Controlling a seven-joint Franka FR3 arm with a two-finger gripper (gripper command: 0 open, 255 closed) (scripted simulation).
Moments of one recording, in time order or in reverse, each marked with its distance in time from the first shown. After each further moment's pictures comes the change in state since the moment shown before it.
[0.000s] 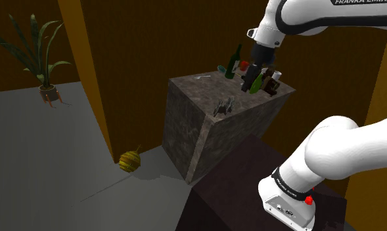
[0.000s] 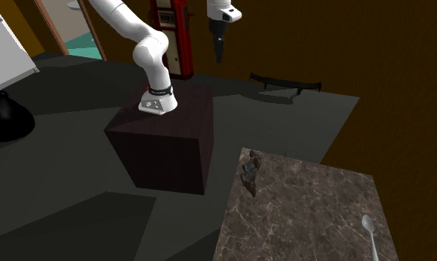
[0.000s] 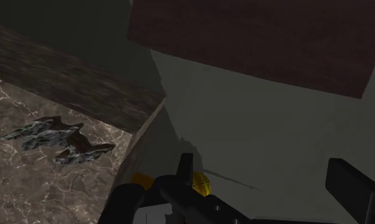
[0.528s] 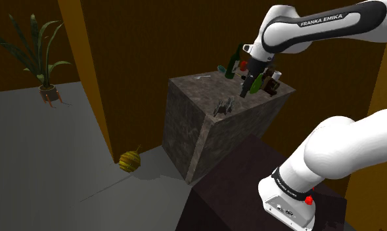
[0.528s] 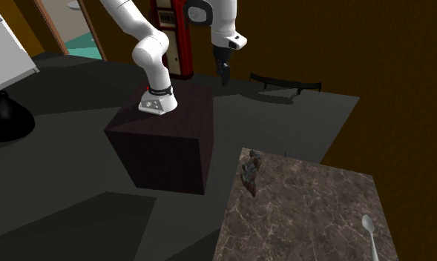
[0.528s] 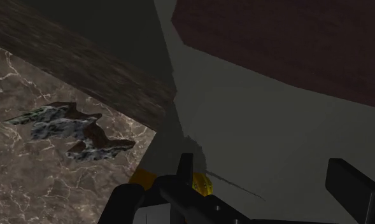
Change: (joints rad) arm -0.025 0.187 -0.169 -0.034 -0.083 0.237 -0.249
